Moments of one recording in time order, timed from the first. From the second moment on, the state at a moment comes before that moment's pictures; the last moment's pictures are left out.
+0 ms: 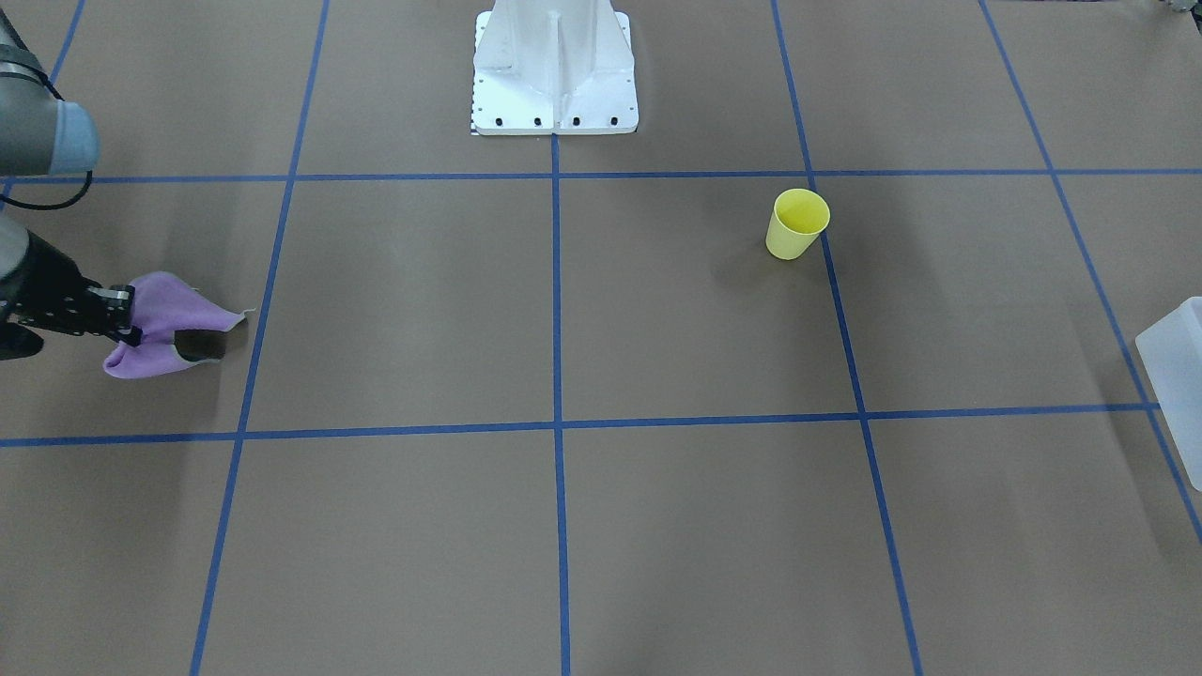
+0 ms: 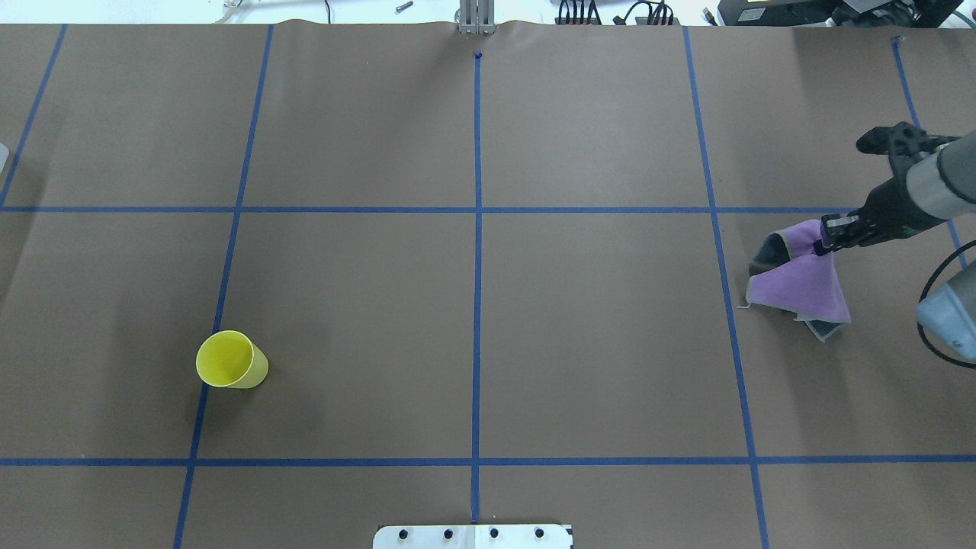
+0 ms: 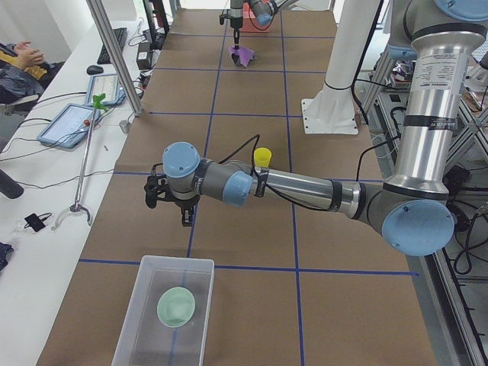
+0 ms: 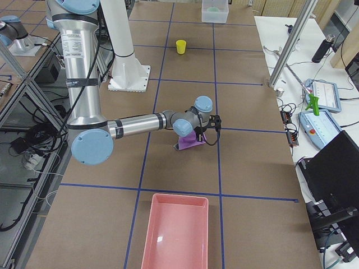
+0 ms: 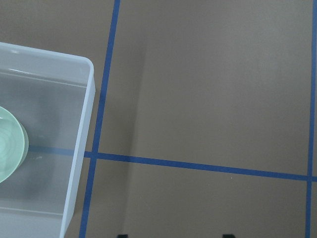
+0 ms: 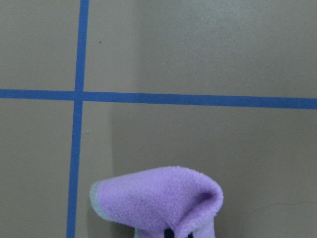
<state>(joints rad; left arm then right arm) -1.51 -1.67 -1.64 -1.73 -2.48 -0.41 1.09 -1.54 1.68 -1.08 2.34 0.74</state>
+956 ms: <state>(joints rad) -1.51 -1.65 -1.64 -1.74 -2.48 -0.40 1.75 -1.74 1.69 -1.50 2.39 -0.30</state>
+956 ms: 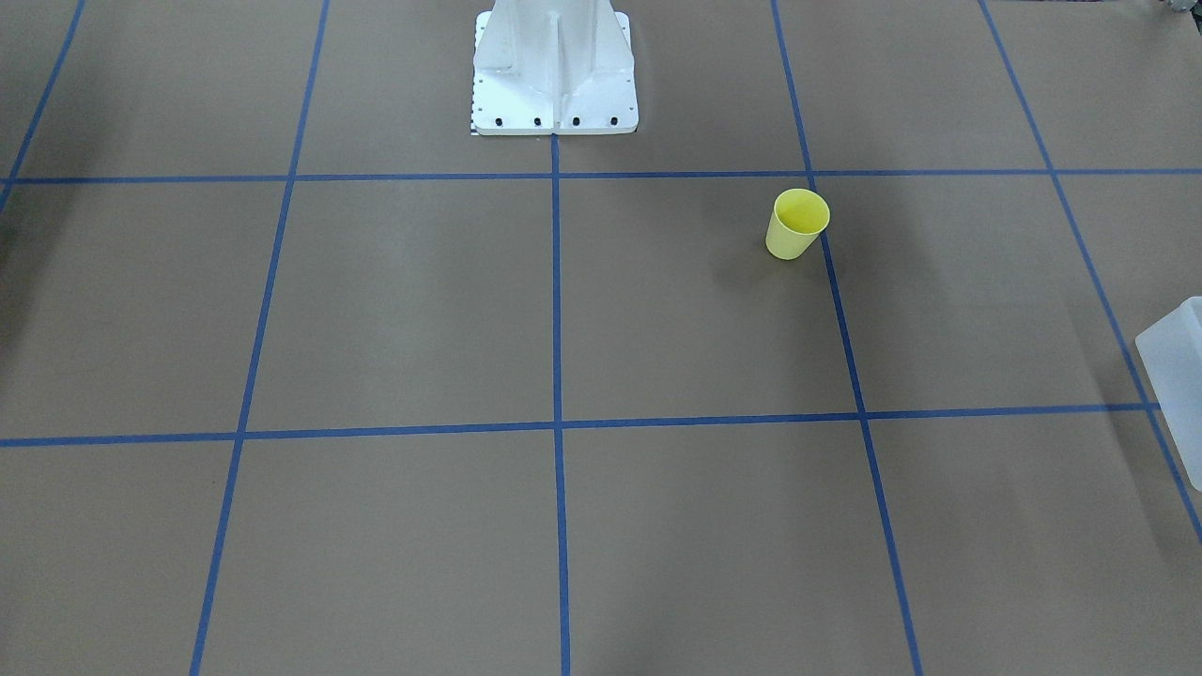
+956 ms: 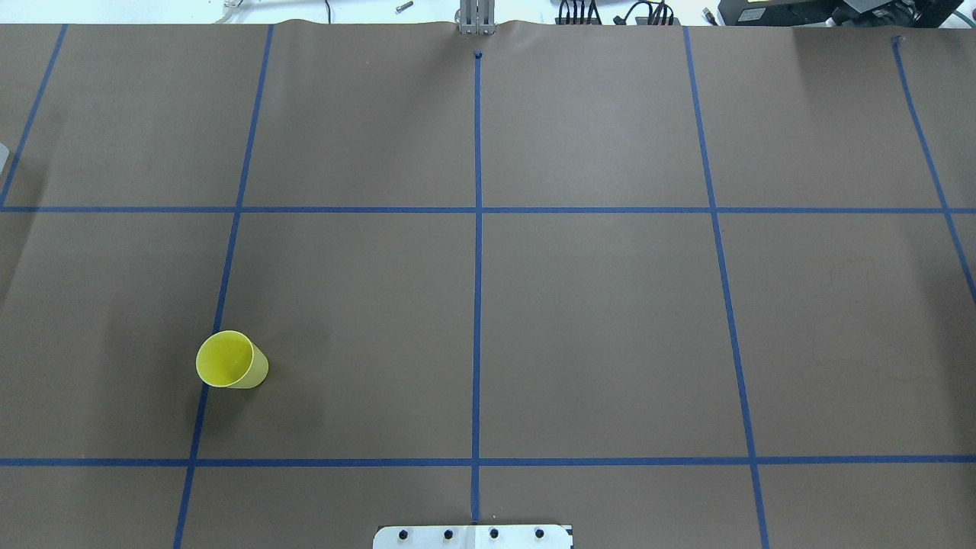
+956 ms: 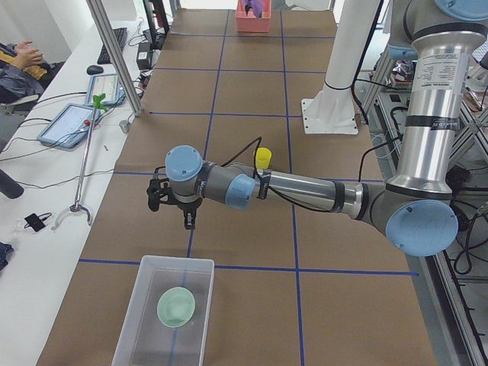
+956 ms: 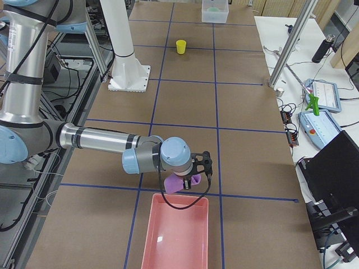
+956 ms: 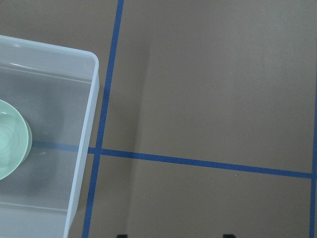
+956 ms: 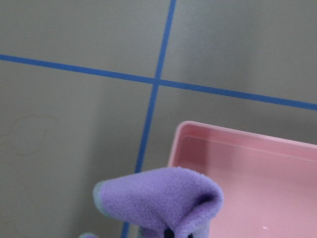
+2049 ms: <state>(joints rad) -1.21 -1.62 -1.93 -1.75 -2.39 -0.90 1.86 -1.61 1.31 -1.49 2.31 -0.60</state>
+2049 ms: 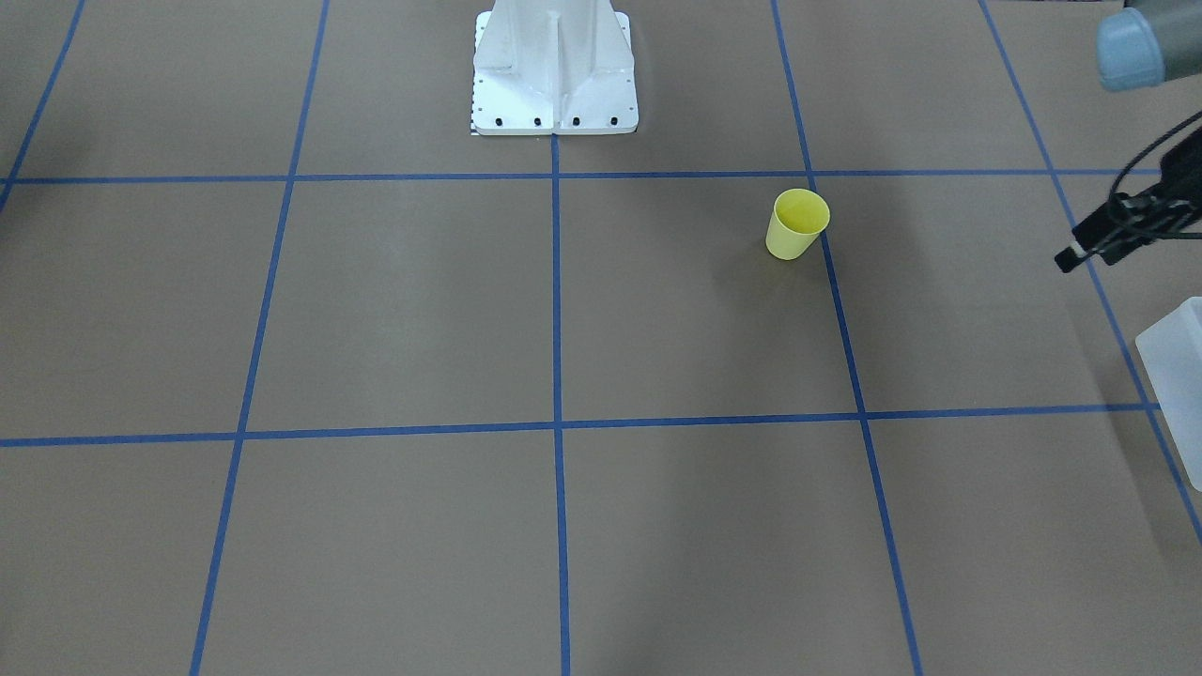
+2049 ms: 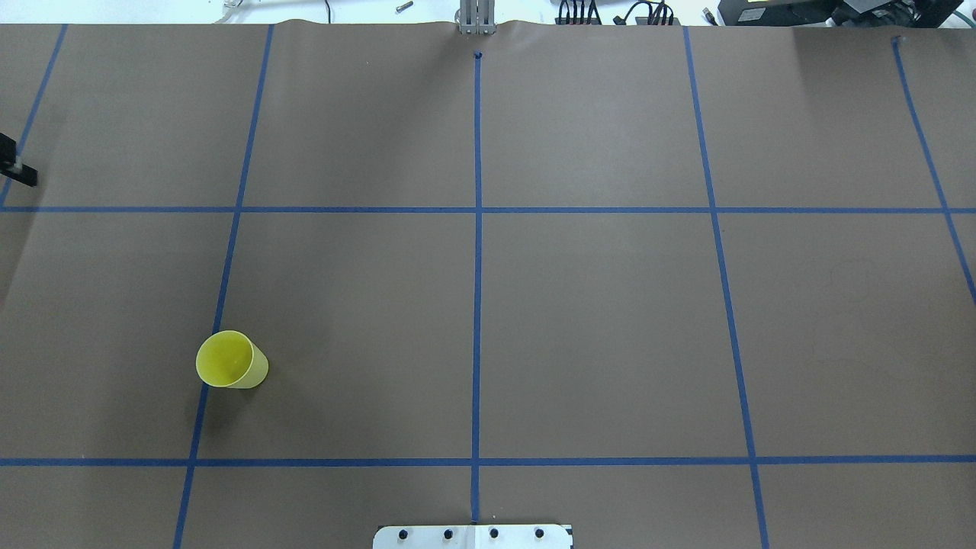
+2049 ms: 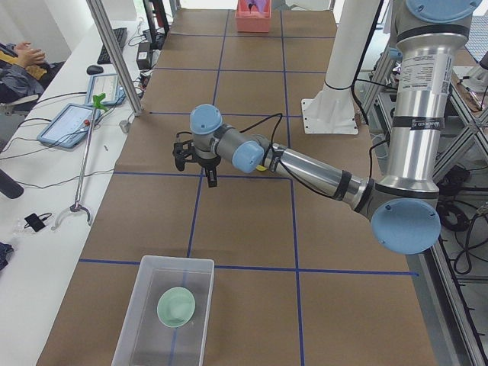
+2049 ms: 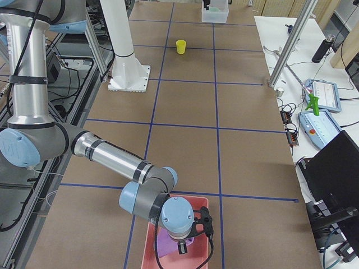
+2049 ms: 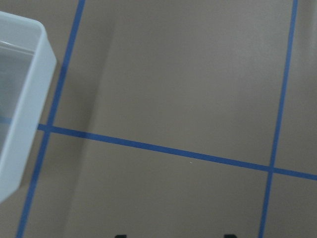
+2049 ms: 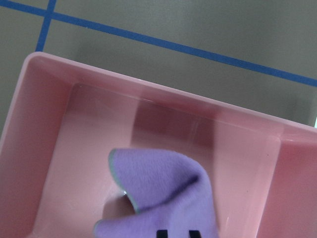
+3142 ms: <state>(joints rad) -0.62 -1.57 -2.09 -1.79 -2.00 -1.33 1.77 -1.59 1.43 -1.48 2.45 -0.35</state>
